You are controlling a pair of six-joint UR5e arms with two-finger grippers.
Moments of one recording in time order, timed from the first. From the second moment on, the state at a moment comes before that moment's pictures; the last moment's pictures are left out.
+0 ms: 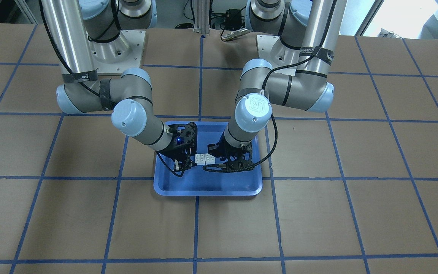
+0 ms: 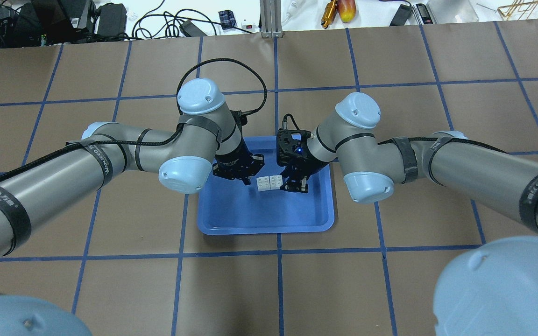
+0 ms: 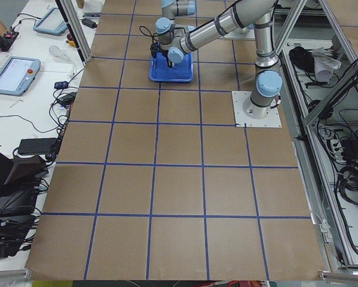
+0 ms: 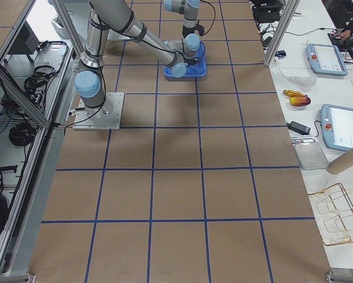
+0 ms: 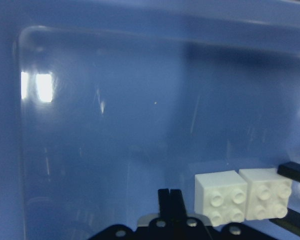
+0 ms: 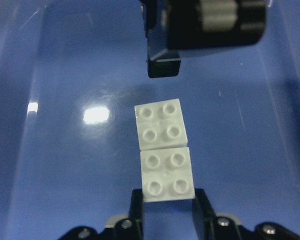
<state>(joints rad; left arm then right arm) -1.80 -1.98 -1.88 -0.92 1.40 -0.32 1.75 -1.11 1.98 -2.46 -1.08 -1.36</state>
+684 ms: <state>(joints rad) -1.80 -1.98 -1.88 -0.92 1.40 -0.33 1.76 -1.11 1.98 -2.46 -1.08 -1.33</state>
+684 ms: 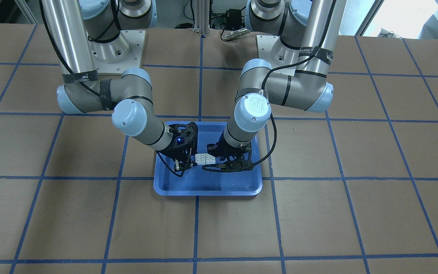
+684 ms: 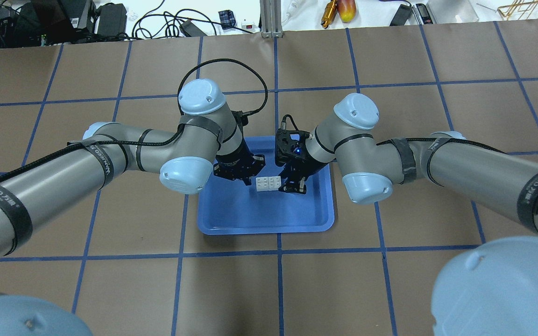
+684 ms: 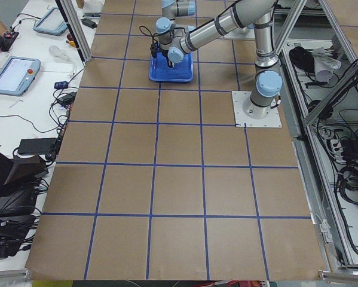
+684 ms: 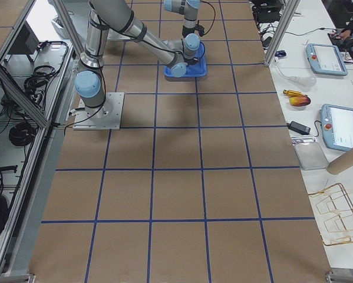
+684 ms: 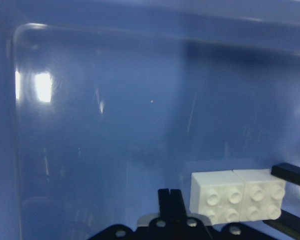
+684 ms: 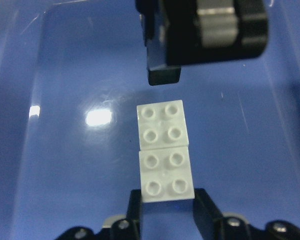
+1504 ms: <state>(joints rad) -1.82 -1.99 -1.88 -0.92 1.40 -0.33 1.73 -1.22 1.97 -2.42 -1.17 -1.06</state>
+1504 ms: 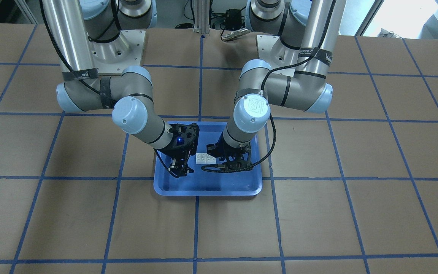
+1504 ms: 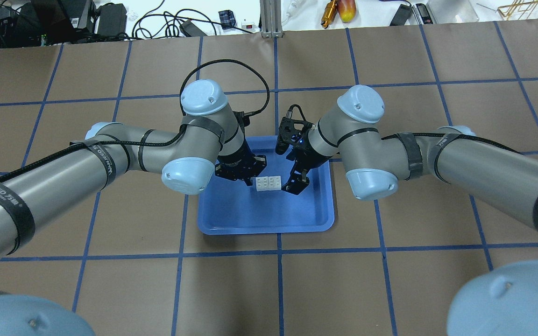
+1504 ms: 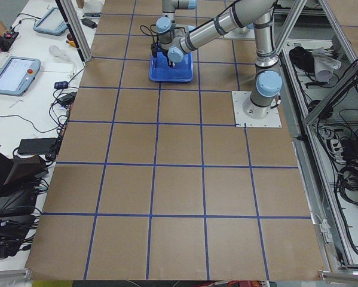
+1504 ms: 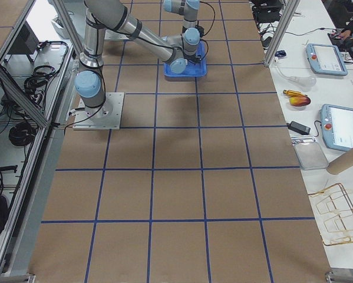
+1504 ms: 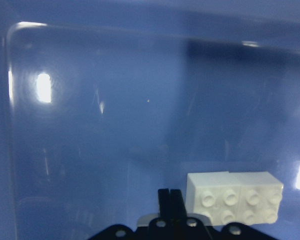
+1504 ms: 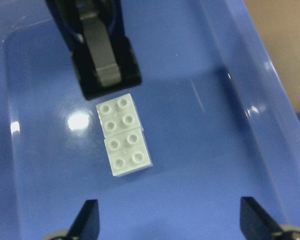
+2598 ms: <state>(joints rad) -1.79 -1.96 -1.81 -0.94 1.39 -0.29 1.60 -1.37 1.57 -1.68 -1.38 -0.21</state>
